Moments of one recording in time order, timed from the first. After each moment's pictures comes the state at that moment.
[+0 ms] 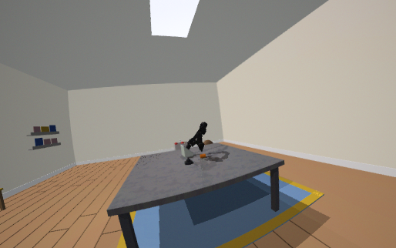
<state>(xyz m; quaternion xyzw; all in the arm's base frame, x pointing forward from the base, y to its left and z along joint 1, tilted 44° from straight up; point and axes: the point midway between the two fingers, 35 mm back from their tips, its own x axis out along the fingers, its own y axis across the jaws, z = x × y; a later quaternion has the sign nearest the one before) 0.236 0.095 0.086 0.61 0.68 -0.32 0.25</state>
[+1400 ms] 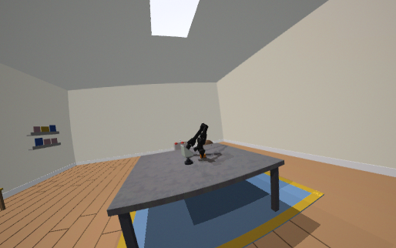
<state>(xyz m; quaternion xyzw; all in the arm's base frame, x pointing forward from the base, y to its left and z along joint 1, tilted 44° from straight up) 0.223 0.145 0.037 0.61 0.69 -0.31 0.24</state>
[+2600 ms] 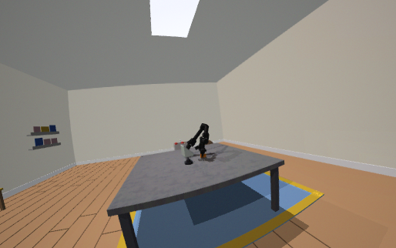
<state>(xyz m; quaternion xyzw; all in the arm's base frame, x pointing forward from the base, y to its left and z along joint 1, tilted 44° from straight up) 0.223 0.146 0.045 0.58 0.67 -0.36 0.29</state>
